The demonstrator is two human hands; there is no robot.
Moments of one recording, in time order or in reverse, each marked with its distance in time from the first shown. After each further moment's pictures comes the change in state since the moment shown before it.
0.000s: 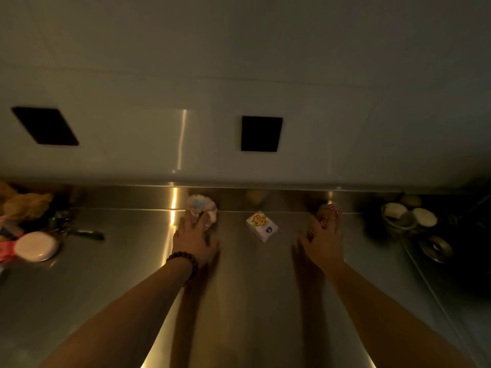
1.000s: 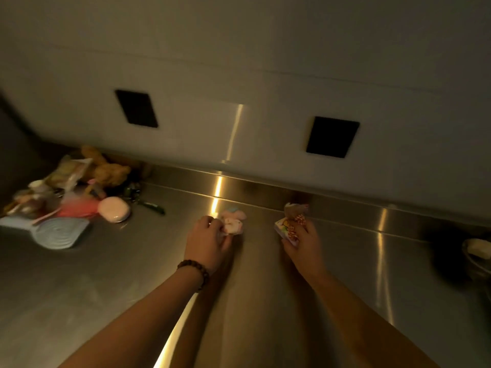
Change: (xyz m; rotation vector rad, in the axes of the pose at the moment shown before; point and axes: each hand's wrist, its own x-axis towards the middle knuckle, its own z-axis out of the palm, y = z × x) left_hand -0.057 -0.045 -0.040 -0.109 0.301 -0.043; right_hand -0.023 -0.121 0.055 0.488 -0.110 -0.376
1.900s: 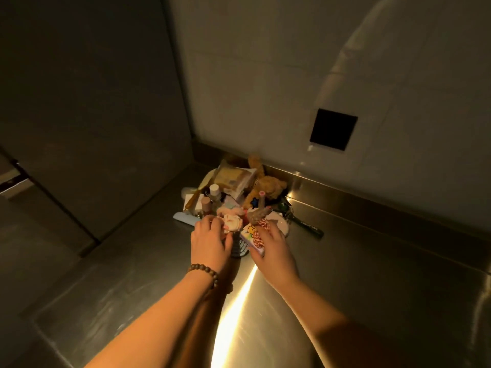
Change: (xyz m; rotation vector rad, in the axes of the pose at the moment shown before) left_hand -0.013 -0.336 -0.188 0.109 0.230 -0.293; right_hand -0.017 -0.334 0.324 -0.093 -0.280 -0.347
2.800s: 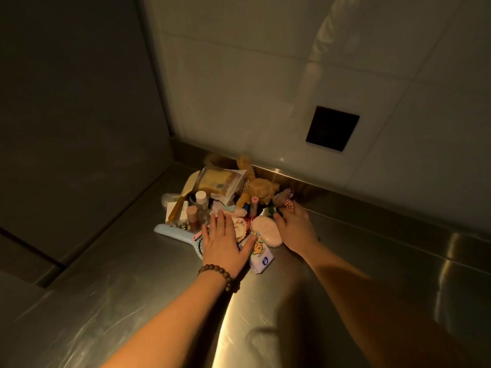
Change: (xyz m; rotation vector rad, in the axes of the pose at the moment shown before) left_hand 0.036 0.015 0.049 0.070 -0.308 0.045; right_hand 0.093 0.075 -0.022 -0.185 -0.081 0.271
